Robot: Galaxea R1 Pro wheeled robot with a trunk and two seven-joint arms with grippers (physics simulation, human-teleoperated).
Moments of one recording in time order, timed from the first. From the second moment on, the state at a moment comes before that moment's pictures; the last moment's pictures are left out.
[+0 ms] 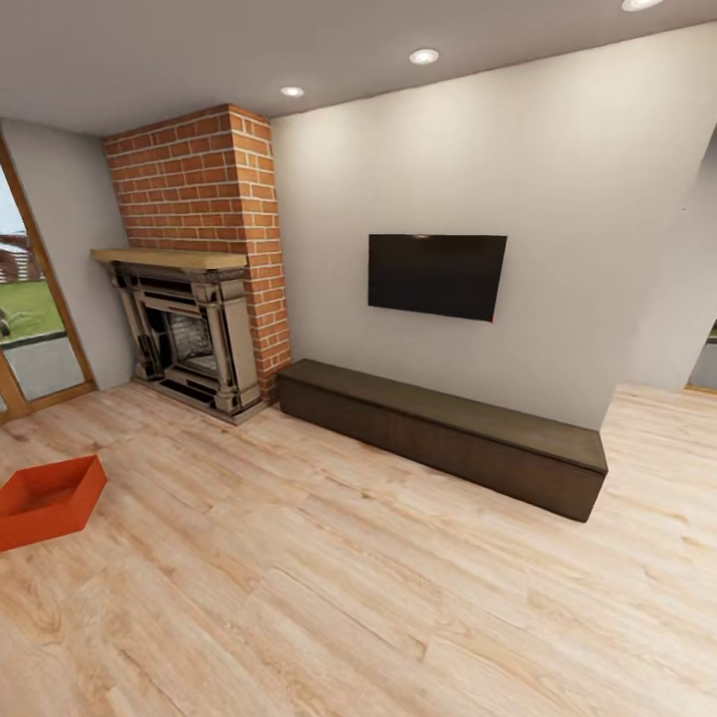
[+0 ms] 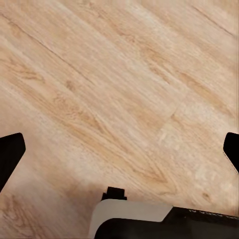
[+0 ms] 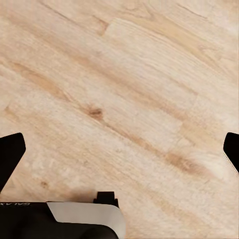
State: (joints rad) left arm -0.26 0.03 0.04 0.07 0.12 -0.46 -0.01; right arm -0.30 -0.04 0.03 0.04 0.00 -0.38 -0.02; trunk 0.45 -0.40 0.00
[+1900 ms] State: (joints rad) left arm -0.26 0.03 0.04 0.07 0.12 -0.46 -0.01; right arm -0.30 -0.04 0.03 0.04 0.00 -0.38 -0.02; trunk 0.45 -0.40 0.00
